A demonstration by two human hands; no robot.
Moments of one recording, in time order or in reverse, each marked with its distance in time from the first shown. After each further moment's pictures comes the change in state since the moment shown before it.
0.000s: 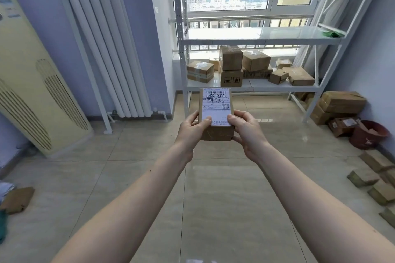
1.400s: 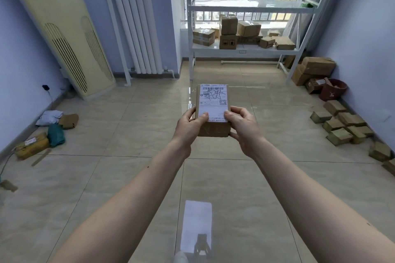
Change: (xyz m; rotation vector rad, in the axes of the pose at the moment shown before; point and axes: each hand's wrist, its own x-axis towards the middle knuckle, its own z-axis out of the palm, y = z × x) left_hand -0.668 -0.094 -0.013 -0.007 0.044 -0.041; right_hand -0.652 0.095 -0.087 -0.013 -0.033 0.062
